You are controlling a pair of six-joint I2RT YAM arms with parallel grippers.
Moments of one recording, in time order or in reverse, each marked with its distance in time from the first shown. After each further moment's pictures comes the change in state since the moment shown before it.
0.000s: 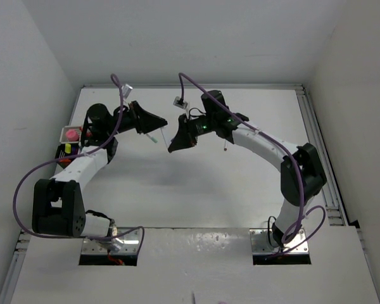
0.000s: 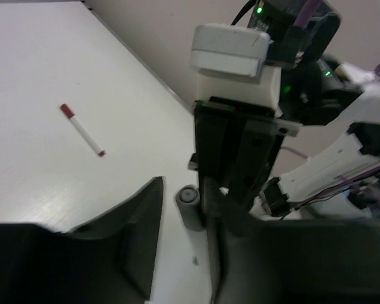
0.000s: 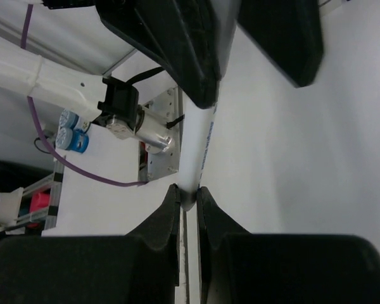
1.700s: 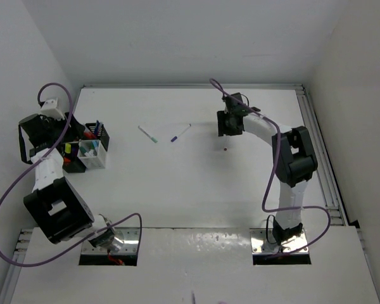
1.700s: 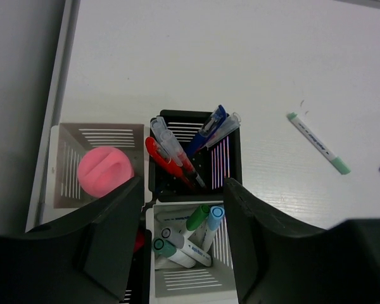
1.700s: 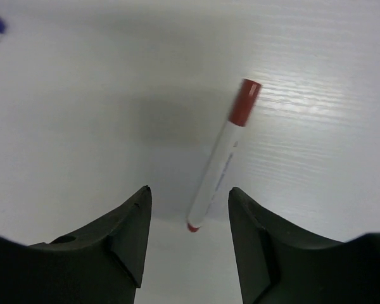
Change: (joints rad) left arm 0.692 -0.009 0.117 -0.746 -0.485 0.911; right arm -0.267 0.207 0.022 -0.246 1.052 0.007
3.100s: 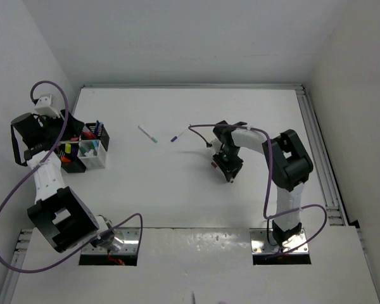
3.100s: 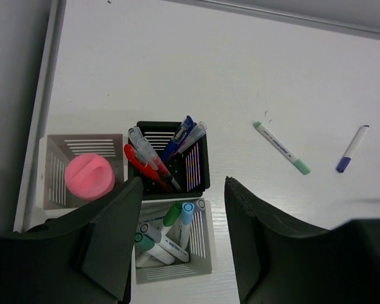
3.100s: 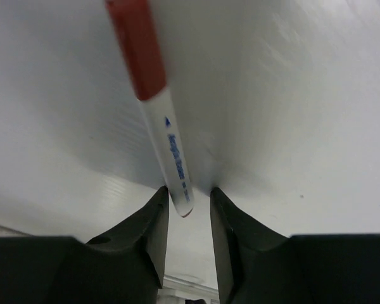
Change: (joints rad) left arm 0.027 -0.077 0.032 -0.065 0.101 -0.043; right arm 0.129 0.022 -0.135 -0.491 -0.138 -0.366
